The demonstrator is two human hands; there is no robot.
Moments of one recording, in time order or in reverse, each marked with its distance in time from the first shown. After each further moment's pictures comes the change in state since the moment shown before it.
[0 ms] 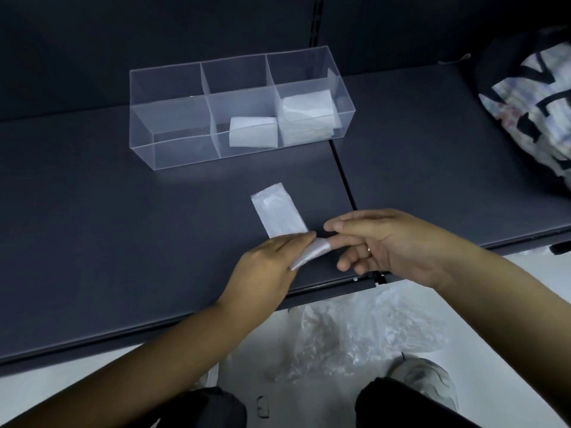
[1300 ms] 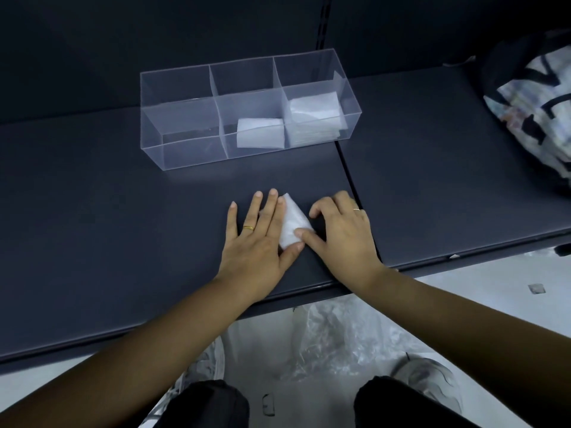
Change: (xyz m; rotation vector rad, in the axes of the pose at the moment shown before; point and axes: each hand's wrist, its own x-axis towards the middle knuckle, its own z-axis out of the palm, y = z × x) left_hand 0.010 -0.037 0.004 0.505 -0.262 -0.298; right_hand 0.064 0.043 0.043 -1.078 0.621 -0.587
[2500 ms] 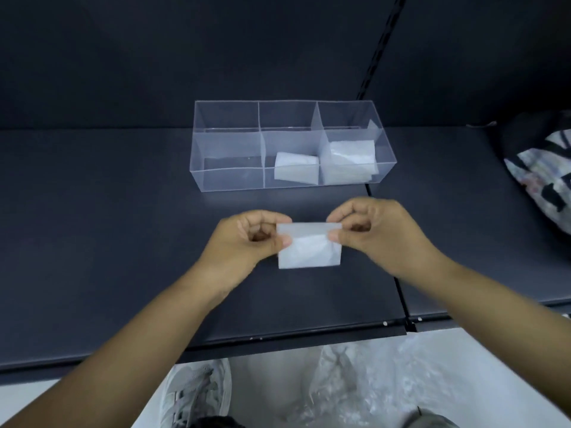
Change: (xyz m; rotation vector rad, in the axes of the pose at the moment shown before) left_hand -0.001 -0.056 -0.071 -1.470 0.079 -0.230; right_hand 0.044 -0.045 -0.080 0.485 -0.274 0.017
